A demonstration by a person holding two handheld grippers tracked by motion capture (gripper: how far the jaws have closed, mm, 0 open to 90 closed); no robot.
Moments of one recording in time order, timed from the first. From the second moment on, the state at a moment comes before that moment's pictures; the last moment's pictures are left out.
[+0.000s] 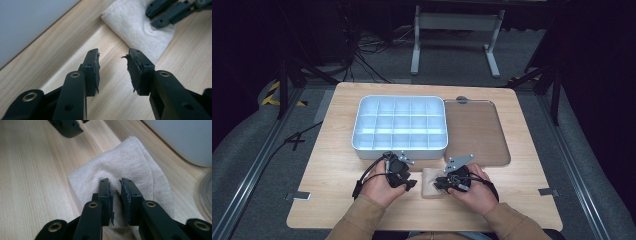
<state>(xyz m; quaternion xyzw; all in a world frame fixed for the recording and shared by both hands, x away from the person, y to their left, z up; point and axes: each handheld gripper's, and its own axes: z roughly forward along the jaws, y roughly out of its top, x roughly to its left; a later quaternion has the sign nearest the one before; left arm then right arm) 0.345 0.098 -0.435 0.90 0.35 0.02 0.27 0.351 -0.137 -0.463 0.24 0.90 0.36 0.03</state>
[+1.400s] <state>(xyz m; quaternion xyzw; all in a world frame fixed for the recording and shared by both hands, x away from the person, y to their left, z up) 0.346 0.048 -0.438 0.94 0.22 0.04 0.25 0.349 -0.146 -0.471 0.24 0.89 0.39 0.04</state>
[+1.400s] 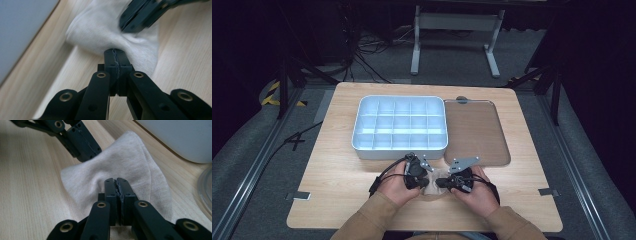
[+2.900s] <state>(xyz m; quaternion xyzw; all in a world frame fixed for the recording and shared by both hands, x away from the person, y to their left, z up) 0.361 0.040 -0.441 0.95 0.19 0.03 0.26 0.341 -0.159 -0.477 0.25 0.87 0.41 0.04</state>
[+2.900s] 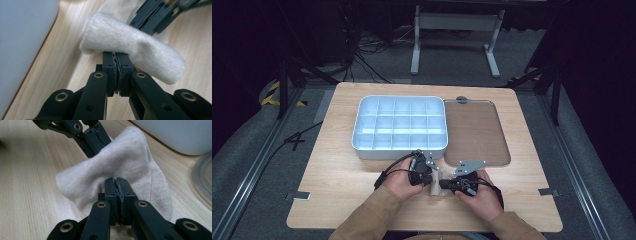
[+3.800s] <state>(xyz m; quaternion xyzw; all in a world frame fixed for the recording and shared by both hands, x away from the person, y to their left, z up) 0.357 0.034 -0.436 0.95 0.20 0.05 0.23 0.335 -0.186 -0.454 0.26 0.89 0.36 0.08</state>
